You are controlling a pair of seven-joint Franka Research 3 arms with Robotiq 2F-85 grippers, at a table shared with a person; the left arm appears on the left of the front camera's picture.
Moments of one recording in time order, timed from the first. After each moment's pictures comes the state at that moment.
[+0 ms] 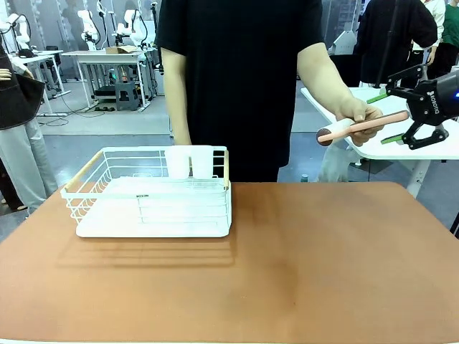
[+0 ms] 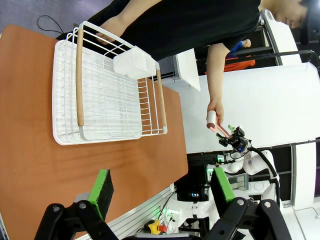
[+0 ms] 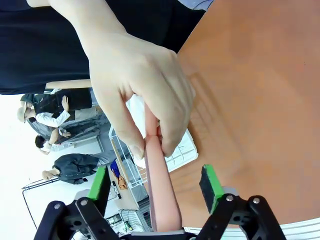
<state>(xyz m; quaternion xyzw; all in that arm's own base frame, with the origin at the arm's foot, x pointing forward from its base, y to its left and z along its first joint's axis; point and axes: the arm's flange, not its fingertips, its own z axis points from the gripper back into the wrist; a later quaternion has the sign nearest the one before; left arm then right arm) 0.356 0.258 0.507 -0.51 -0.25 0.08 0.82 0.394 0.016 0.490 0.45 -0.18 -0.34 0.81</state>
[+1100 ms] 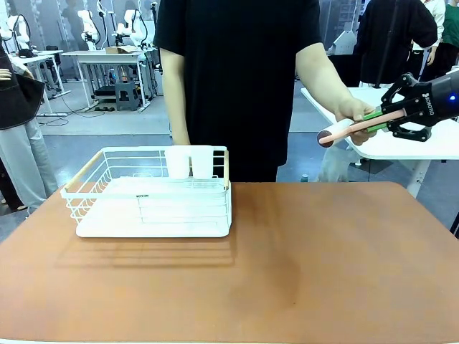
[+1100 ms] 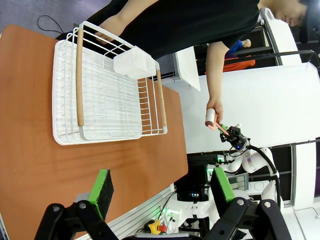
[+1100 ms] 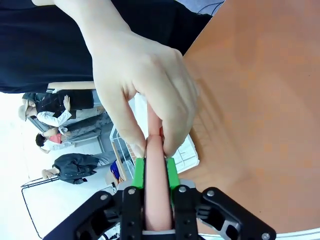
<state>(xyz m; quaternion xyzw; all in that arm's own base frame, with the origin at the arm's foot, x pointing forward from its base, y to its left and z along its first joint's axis) 0.356 0.258 0.507 -0.51 -0.25 0.08 0.82 0.405 0.015 0.484 0.45 -0.19 -0.33 0.80</state>
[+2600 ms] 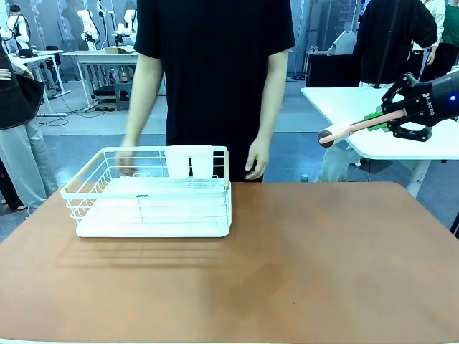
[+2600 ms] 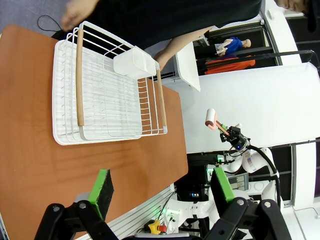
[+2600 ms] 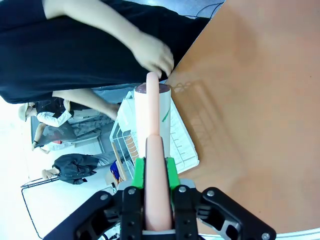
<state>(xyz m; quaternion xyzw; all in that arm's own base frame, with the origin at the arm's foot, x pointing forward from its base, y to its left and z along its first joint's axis) 0.356 0.258 0.507 -0.51 -0.25 0.08 0.82 0.405 0.015 0.484 0.45 -0.19 -0.33 0.81</state>
